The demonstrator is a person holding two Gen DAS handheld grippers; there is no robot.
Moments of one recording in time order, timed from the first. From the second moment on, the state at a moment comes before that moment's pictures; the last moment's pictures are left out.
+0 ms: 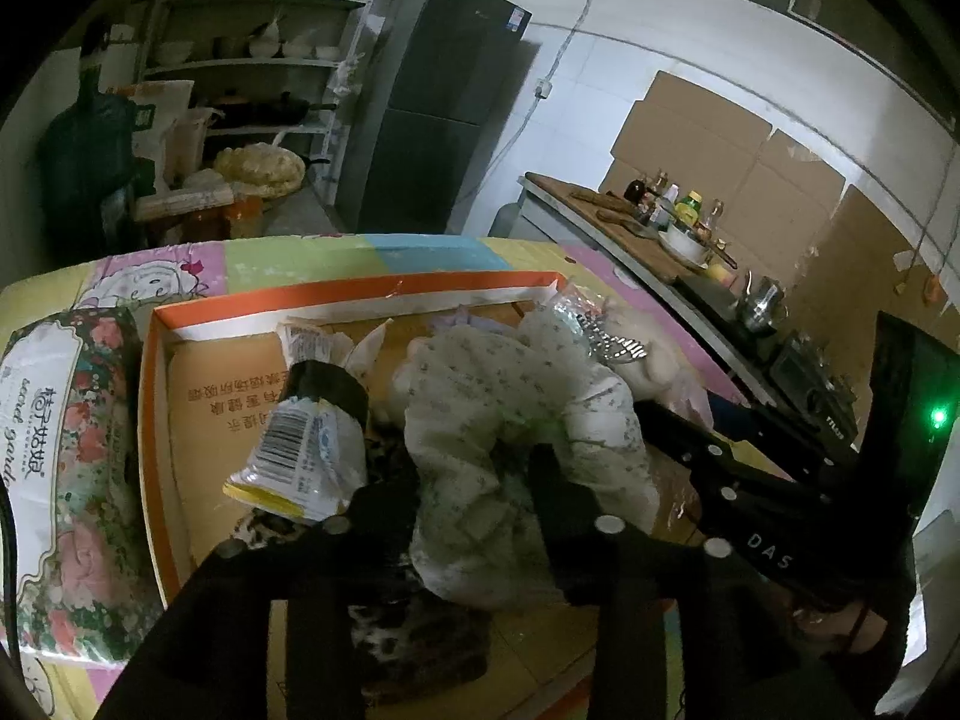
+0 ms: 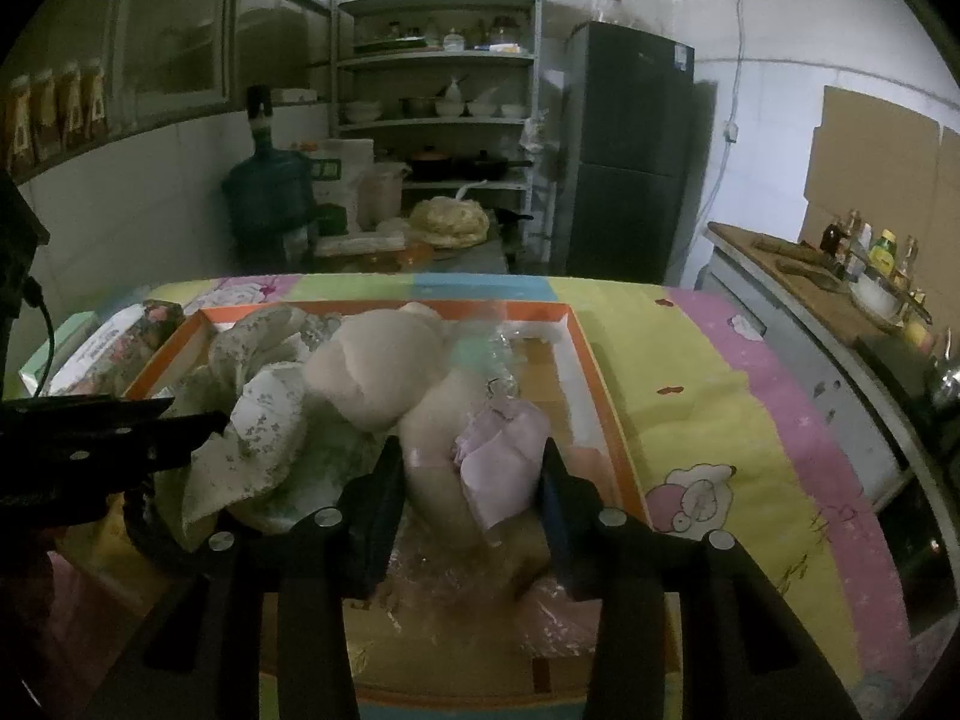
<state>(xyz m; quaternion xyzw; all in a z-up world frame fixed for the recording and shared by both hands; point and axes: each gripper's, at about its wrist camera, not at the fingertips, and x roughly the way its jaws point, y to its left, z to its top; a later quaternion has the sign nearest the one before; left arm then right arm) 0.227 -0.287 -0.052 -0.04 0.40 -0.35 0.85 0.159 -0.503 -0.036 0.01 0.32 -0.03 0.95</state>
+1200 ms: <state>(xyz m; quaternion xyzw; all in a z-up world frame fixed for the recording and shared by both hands) 0.194 -0.249 -0.007 -0.05 0.34 -0.31 0.89 0.132 -0.476 0.000 0.03 0.27 -0.03 0.96</state>
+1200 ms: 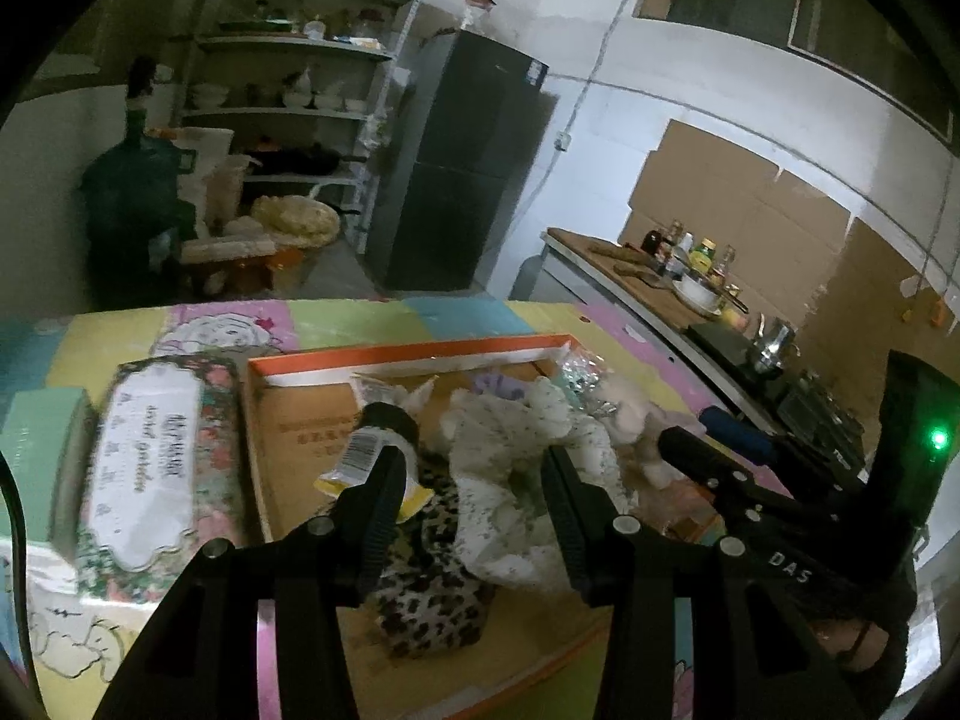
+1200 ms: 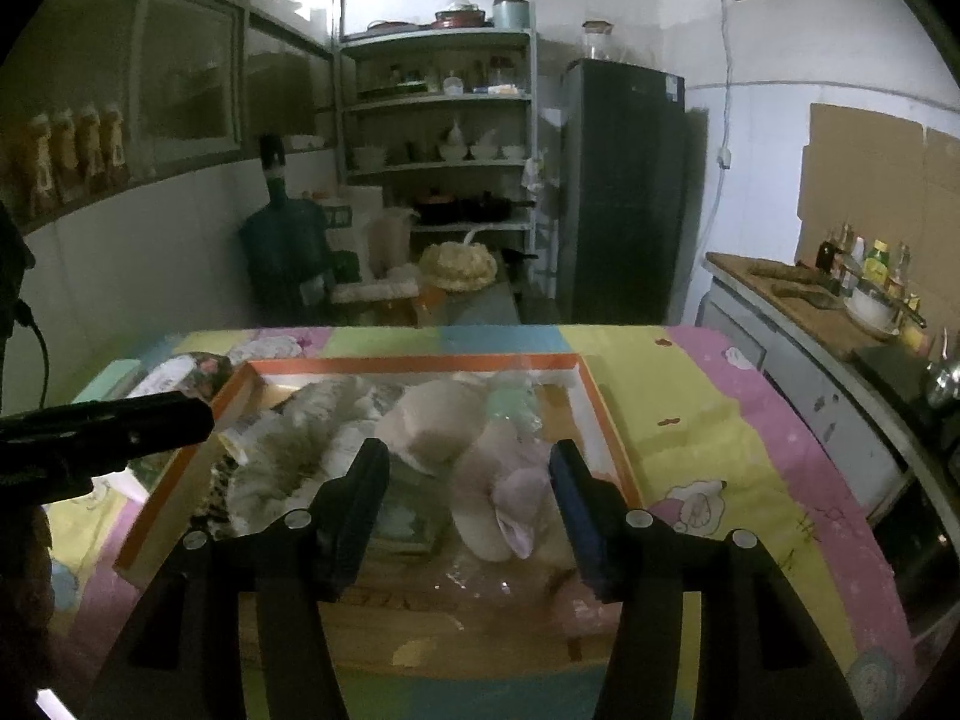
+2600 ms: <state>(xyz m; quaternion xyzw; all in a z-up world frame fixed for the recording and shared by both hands) 0.084 -0.112 0.027 0.00 0.23 -0.09 0.97 0.058 -0.307 0.033 0.05 0.24 -0.03 0.97</state>
